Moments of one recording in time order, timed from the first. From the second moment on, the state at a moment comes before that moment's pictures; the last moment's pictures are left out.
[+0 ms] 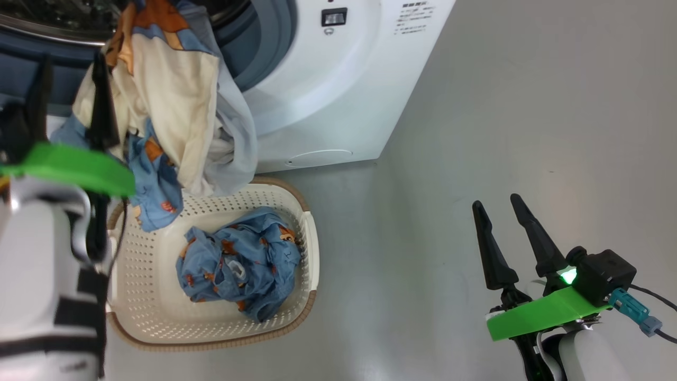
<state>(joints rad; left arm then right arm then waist) -0.76 0.15 0.01 0.55 -0.22 -0.11 -0.26 -0.18 -0.05 0.08 0.11 0.31 0.13 -0.26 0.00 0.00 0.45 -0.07</state>
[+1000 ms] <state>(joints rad) -0.09 0.04 0.14 0.11 -0.22 -0.07 -0.26 -0.18 -0.05 0.10 0.11 0.29 0.13 -0.26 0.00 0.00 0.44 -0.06</state>
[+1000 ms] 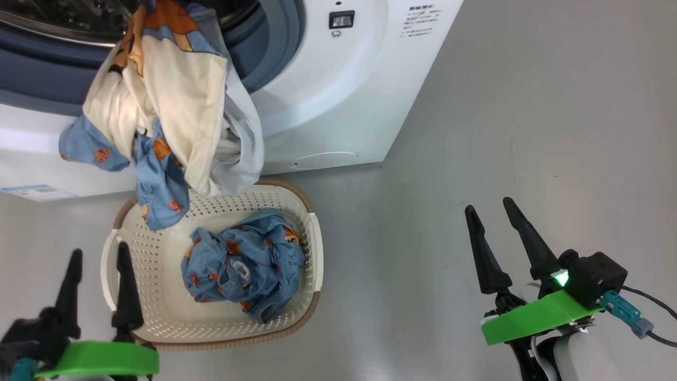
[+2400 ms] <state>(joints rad) -0.41 0.03 0.01 0.37 -0.26 -0.11 -0.26 -0.20 -0.05 0.12 0.12 0.29 0.13 -0.26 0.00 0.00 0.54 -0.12</state>
